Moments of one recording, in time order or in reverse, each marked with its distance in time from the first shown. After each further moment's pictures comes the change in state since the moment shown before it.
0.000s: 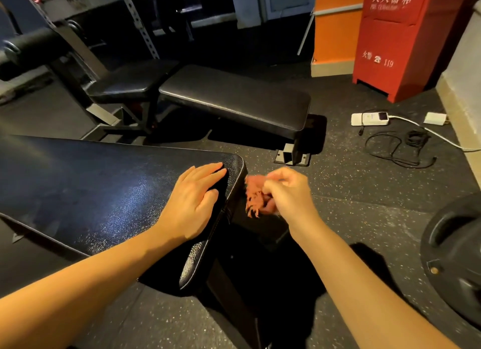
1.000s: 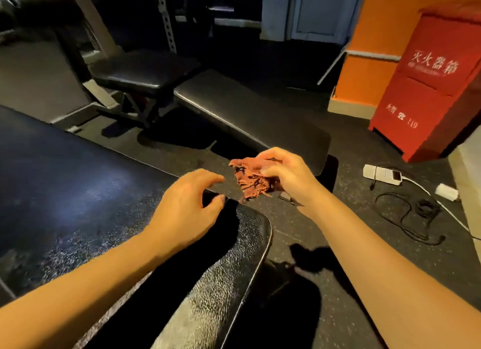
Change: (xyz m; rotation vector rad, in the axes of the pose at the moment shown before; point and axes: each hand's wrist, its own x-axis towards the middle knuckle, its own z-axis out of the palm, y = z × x) left_hand 0.078 -0.051 -0.037 -0.119 0.177 -0.216; right_hand 0.167 -0.081 0.054 -0.247 -0.347 -0.224
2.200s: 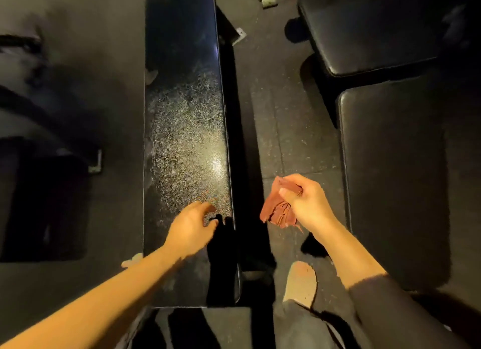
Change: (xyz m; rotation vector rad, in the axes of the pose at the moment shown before) left_hand 0.115 0.026 -0.119 -0.083 -0.100 -1.427; right_hand 0.284 -0.169 0.064 -0.380 -0.911 0.369
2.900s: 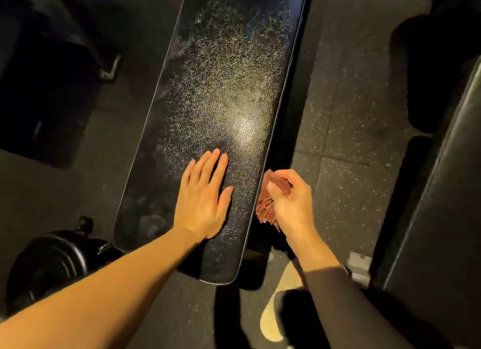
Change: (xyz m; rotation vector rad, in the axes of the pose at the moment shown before) left_hand 0.006 -0.092 0.160 0.247 0.452 0.056; right_hand 0.028 0.129 0.148 0.039 -0.075 -0.056
